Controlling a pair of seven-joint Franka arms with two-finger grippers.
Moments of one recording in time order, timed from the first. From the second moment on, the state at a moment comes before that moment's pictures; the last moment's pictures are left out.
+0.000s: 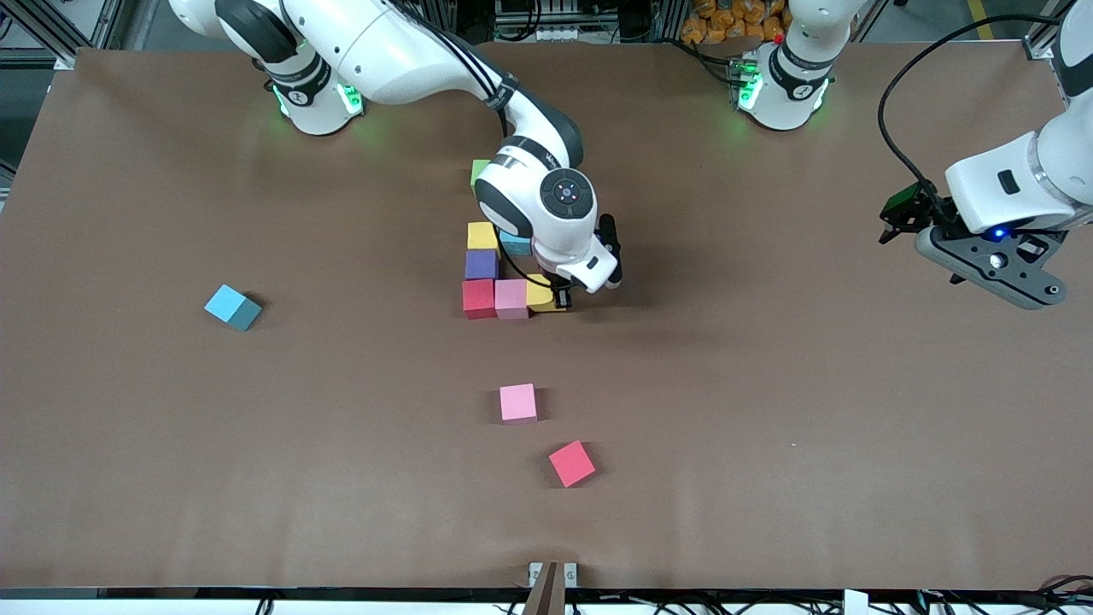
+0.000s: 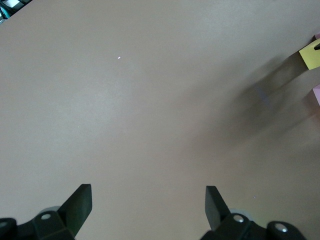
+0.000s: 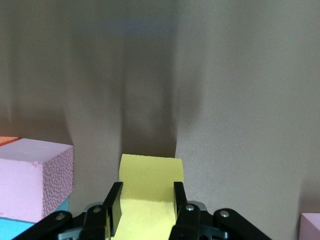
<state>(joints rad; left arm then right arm) 0.74 0.27 -1.04 -1.42 0.22 1.50 0.31 0.68 0.80 0.21 -1.34 -0.18 2.08 -0.74</state>
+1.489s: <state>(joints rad) 0.73 0.25 -1.08 -1.40 0.25 1.50 0.12 0.69 0.82 0.19 -1.34 -0.18 2.12 -0.71</state>
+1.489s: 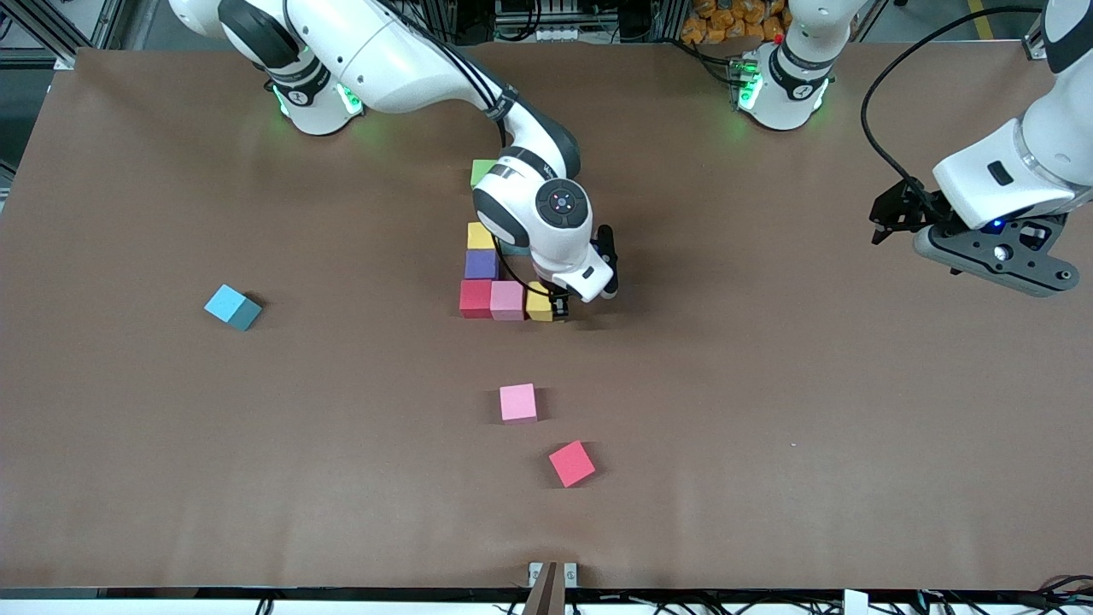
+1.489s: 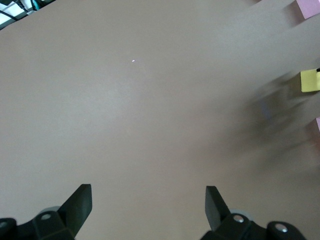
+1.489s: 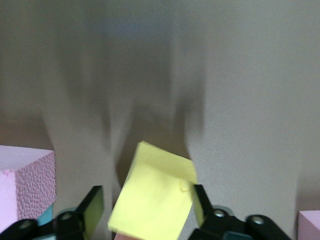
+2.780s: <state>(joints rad) 0.66 0.20 -1.02 -1.39 0.21 1.49 0.04 0.69 0.82 0.19 -1.34 -0.13 2.16 -0.56</state>
